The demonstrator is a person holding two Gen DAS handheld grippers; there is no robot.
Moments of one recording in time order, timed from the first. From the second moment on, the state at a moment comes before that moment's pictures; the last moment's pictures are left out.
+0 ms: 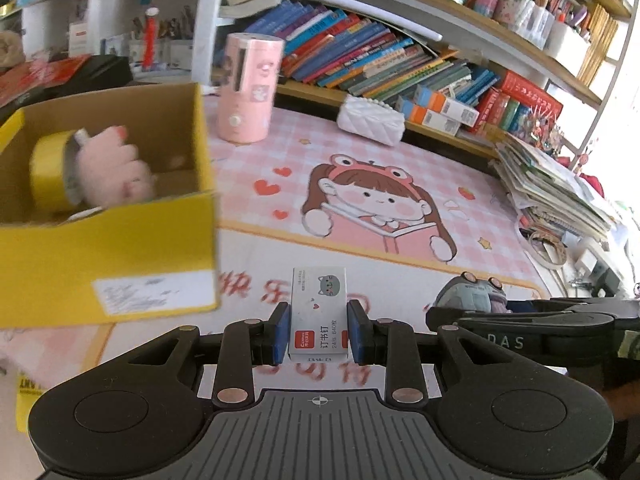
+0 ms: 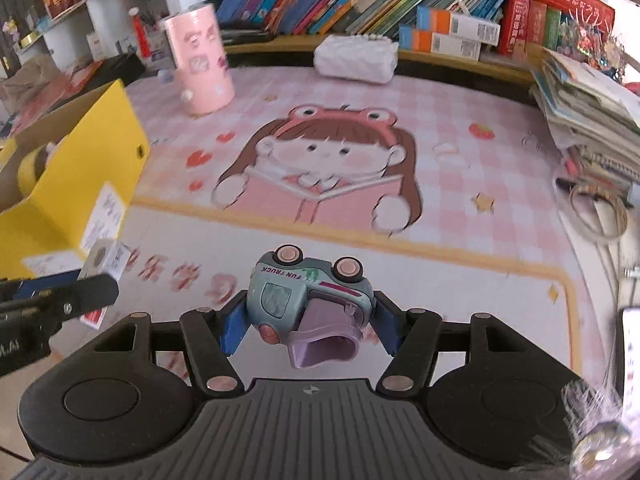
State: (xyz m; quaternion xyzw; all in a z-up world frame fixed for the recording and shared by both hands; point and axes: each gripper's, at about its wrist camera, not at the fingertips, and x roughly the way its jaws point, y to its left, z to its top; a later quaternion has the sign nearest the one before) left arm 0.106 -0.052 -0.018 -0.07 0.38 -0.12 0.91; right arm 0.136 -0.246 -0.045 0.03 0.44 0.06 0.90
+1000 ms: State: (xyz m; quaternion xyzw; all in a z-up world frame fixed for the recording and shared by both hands) left arm -0.007 0.084 -0.003 -0.12 0.35 -0.02 0.93; right arm 0.033 -0.089 -0.032 -0.02 0.42 0.18 0.89
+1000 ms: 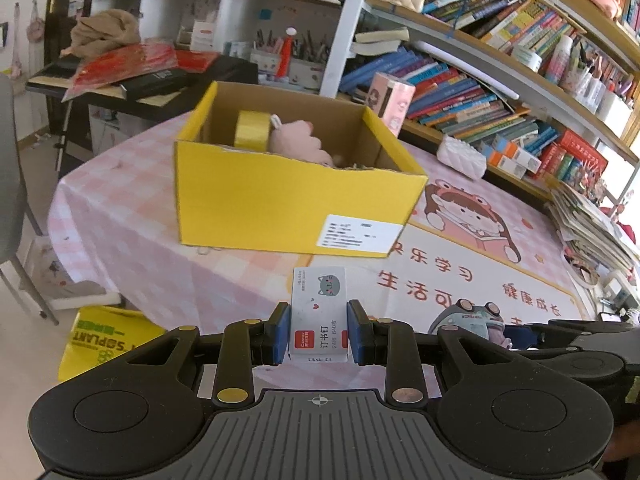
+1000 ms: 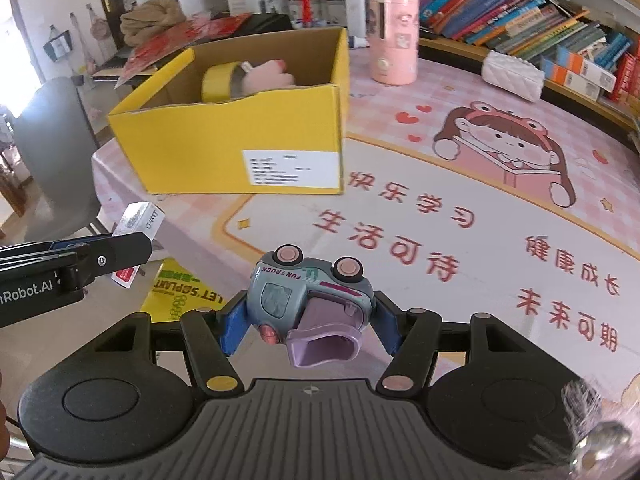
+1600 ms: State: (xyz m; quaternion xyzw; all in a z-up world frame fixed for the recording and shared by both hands) left arm -0.025 0.118 0.014 -0.11 0.31 -0.02 0.94; right arm 0.021 -0.052 -0.017 -0.04 0.39 0.19 0.90
